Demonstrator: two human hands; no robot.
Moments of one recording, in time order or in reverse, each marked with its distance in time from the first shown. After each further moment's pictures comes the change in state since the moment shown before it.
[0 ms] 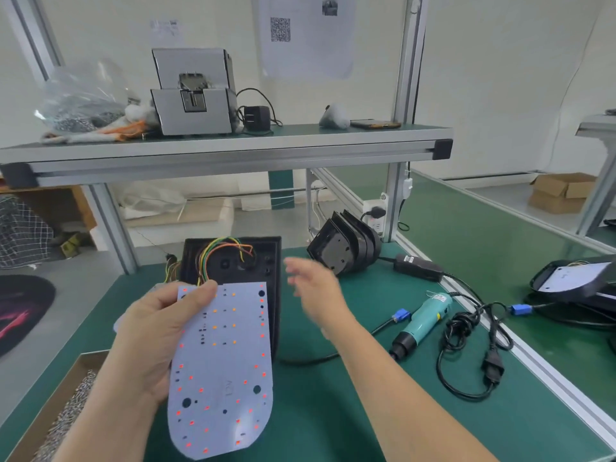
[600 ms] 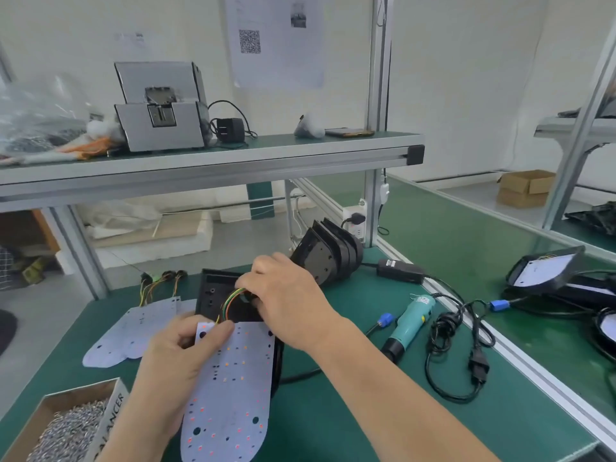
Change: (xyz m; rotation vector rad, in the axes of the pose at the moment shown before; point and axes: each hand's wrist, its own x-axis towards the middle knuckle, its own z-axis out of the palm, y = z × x) left_hand 0.015 -0.036 0.013 0.300 -0.086 0.155; right_hand -0.018 -0.058 -0.007 -0.862 -0.068 -0.663
